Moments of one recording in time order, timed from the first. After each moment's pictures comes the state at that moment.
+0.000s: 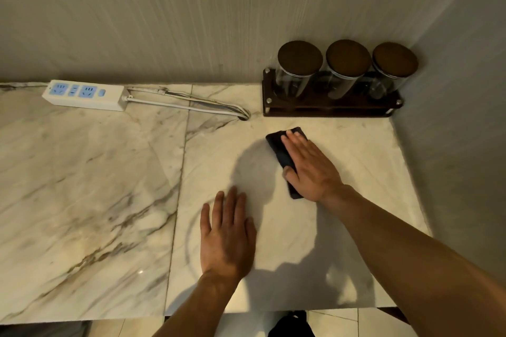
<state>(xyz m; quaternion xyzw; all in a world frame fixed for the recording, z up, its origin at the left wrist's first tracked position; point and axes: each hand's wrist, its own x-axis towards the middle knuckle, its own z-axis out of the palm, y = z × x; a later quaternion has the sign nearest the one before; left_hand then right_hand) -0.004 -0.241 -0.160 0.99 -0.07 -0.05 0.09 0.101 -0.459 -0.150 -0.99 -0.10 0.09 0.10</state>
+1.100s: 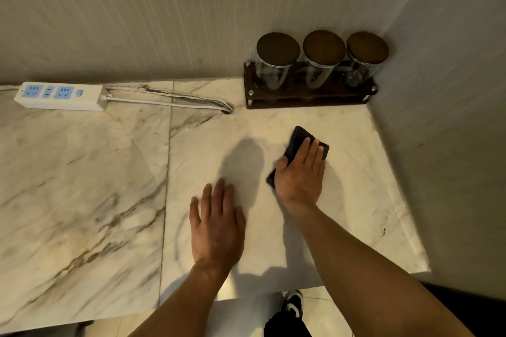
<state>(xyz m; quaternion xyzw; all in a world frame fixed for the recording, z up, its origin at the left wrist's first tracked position) -0.006 -0.240 -0.158 0.99 -0.09 -0.04 0.12 0.059 -0.412 -0.159 -0.94 0.30 -0.01 0.16</state>
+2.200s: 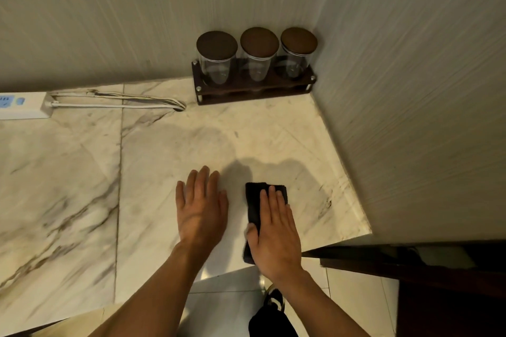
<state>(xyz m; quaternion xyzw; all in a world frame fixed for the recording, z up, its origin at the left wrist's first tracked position) -0.013 -0.290 -0.152 0.97 -0.14 0.01 0.18 -0.106 -0.420 -0.160 -0.98 0.15 0.00 0.14</state>
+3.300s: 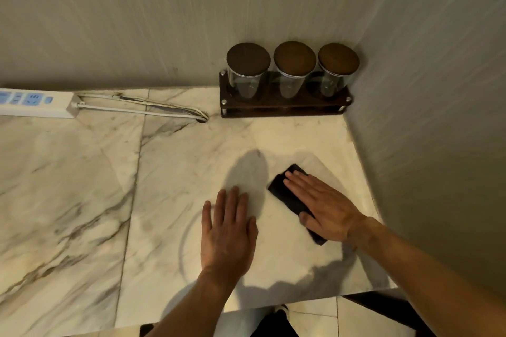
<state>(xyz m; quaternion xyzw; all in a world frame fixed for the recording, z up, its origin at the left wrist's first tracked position) -0.015 -0.315 -0.160 0.98 -0.15 -0.04 0.09 0.003 -0.564 -0.148 -0.96 -0.22 0.12 0.08</state>
